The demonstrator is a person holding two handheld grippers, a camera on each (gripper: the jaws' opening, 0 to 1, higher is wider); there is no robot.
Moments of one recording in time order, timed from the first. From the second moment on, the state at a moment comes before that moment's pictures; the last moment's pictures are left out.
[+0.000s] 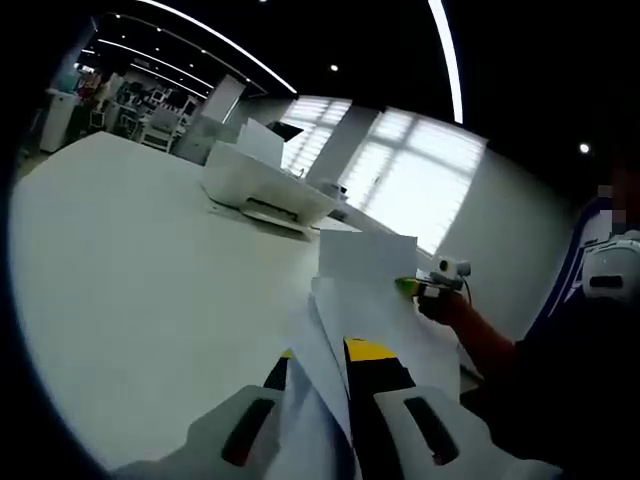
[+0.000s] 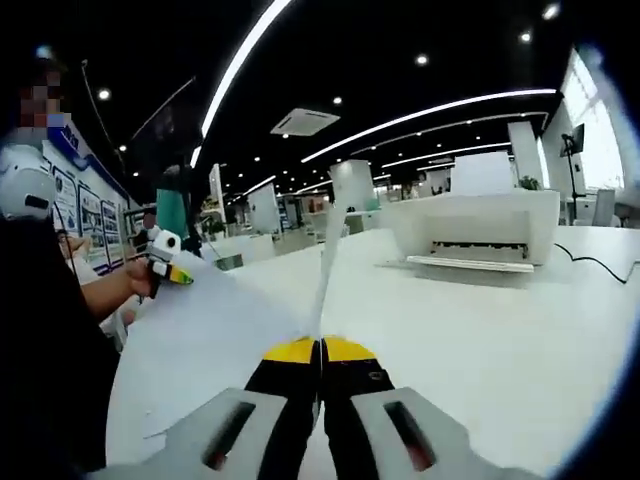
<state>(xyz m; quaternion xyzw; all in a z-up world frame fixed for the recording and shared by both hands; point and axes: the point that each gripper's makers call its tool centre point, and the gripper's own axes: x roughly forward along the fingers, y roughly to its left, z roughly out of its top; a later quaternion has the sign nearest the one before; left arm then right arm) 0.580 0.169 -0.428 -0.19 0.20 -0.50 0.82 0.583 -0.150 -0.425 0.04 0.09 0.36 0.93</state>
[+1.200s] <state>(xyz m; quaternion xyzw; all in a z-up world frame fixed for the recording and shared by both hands) 0.577 0.150 -0.424 -0.16 0.20 -0.52 0.81 0.520 -0.140 -0.286 -0.17 0.01 0.48 0.86</state>
